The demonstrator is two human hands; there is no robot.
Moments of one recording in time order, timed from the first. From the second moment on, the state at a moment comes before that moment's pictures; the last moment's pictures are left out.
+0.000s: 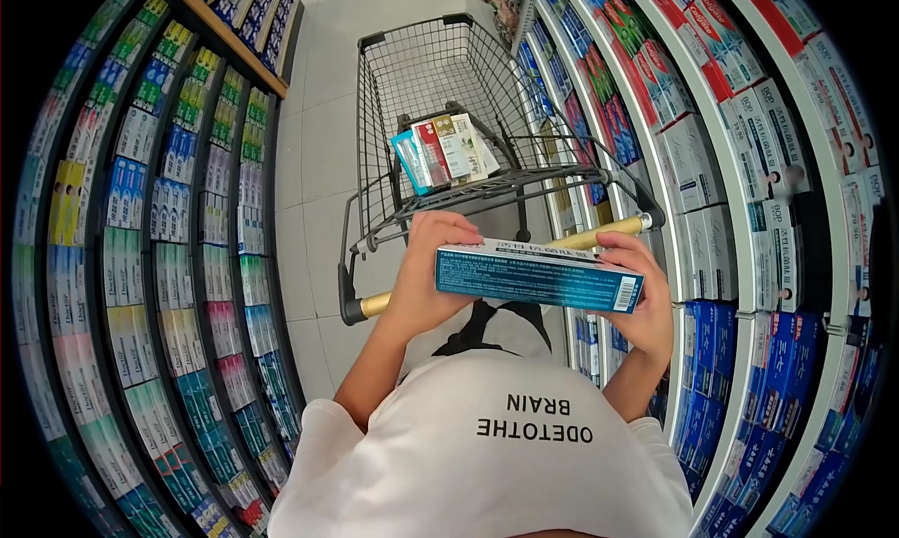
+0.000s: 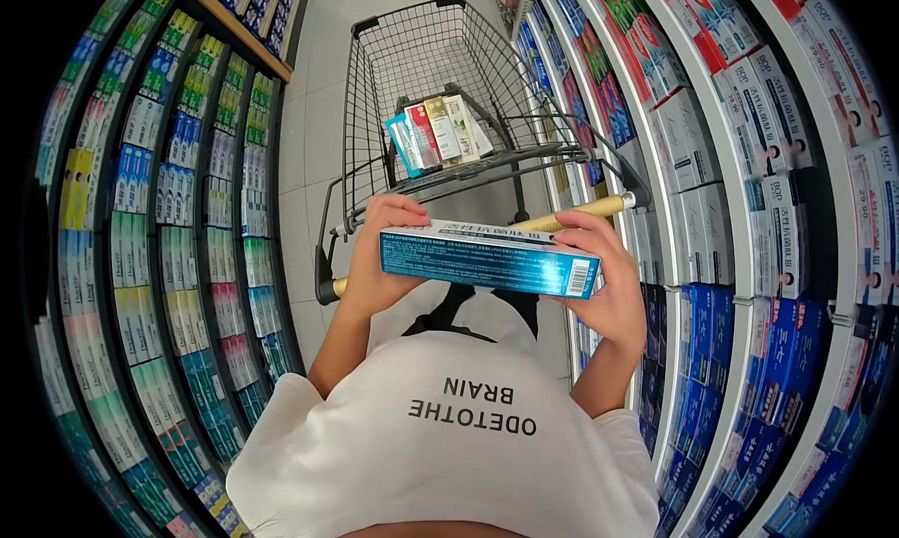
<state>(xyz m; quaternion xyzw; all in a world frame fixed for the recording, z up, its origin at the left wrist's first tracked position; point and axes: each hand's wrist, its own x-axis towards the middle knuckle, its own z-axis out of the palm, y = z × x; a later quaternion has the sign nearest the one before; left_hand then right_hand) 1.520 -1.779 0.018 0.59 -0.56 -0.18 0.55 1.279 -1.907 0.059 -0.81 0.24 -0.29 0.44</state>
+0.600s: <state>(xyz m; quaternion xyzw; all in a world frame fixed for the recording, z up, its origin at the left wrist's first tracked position) 1.523 -1.764 0.009 0.60 -0.51 0.06 0.61 1.310 -1.901 0.039 -0.85 0.22 -0.43 0.19</state>
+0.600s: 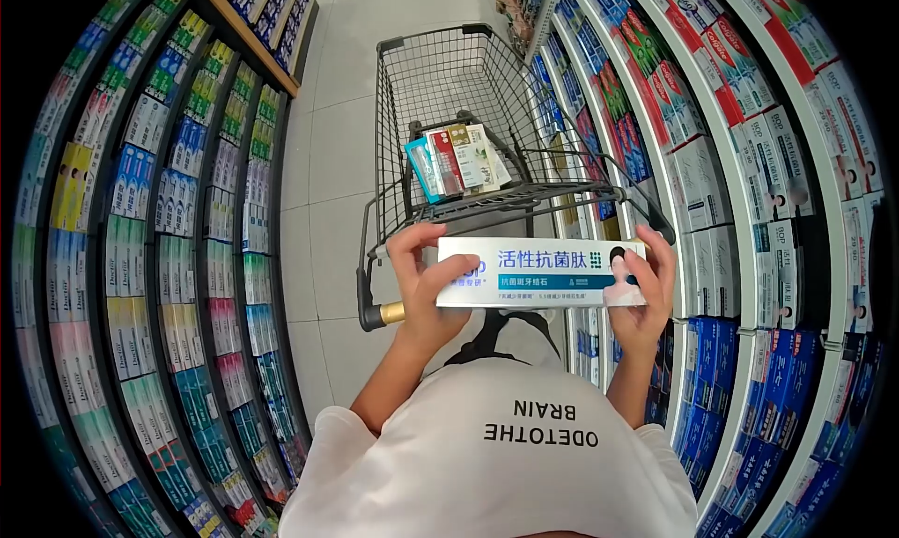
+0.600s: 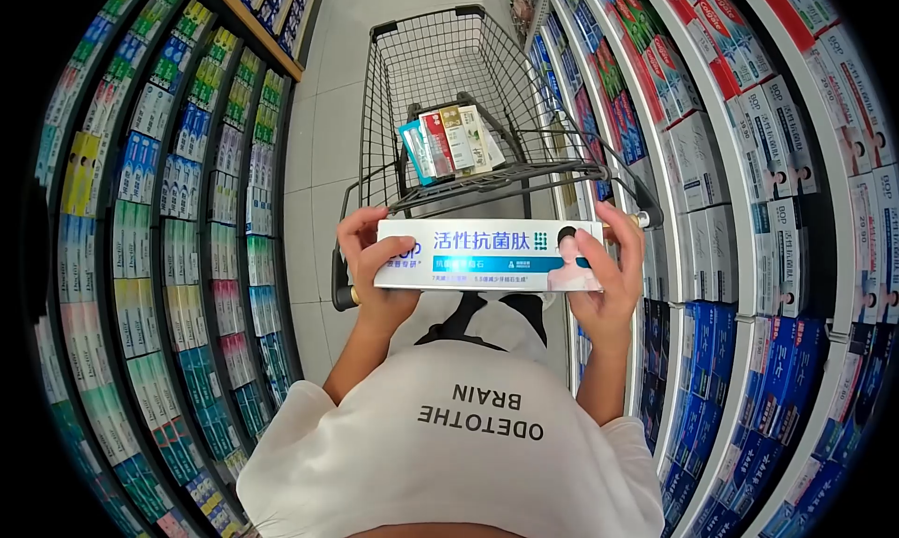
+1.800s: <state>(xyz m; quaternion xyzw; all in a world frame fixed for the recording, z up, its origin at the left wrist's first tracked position) 1.561 -1.670 0.012 0.60 -0.19 -0.29 0.72 1.547 -2.141 -0.039 -0.91 0.37 -0.06 0.18</state>
